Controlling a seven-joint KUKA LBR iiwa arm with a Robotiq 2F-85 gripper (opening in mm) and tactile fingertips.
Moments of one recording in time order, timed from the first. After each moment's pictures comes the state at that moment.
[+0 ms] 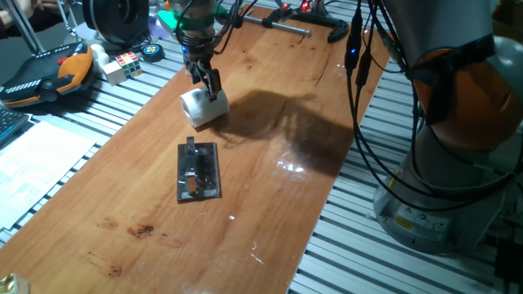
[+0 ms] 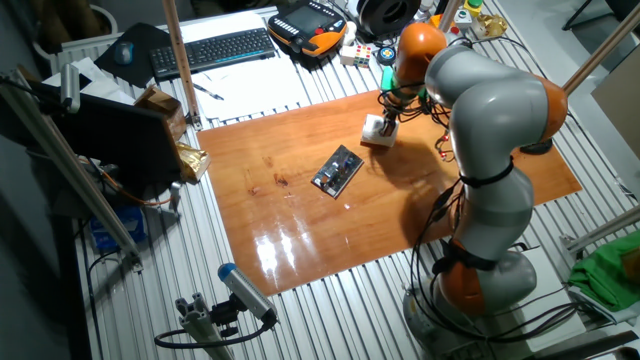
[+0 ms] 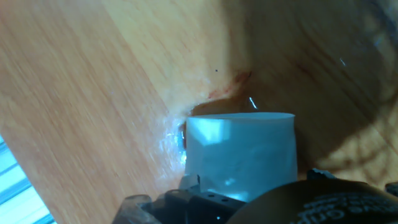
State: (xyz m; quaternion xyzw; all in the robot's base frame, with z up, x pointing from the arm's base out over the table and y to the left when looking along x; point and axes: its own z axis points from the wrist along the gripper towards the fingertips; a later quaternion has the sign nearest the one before) arm 0.606 -0.063 0.093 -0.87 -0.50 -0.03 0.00
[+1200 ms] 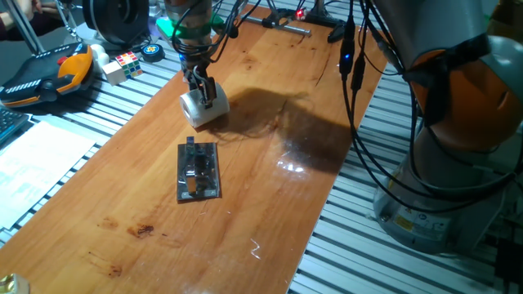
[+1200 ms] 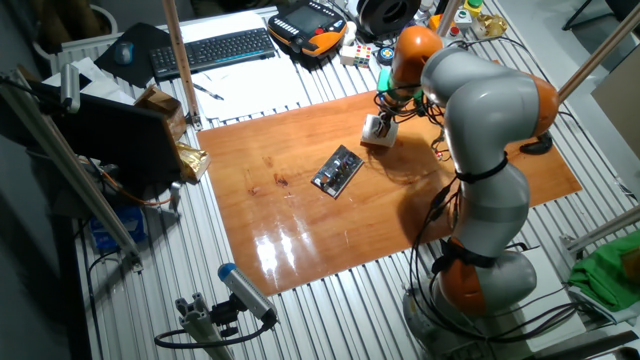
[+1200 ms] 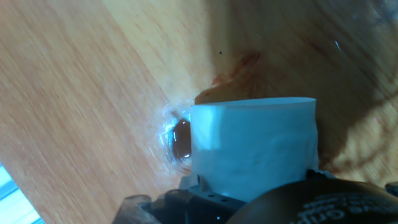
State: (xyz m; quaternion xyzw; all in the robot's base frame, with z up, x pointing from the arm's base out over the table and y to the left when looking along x) arm 0.617 -0.057 0.071 -0.87 -0.49 -0.03 0.01
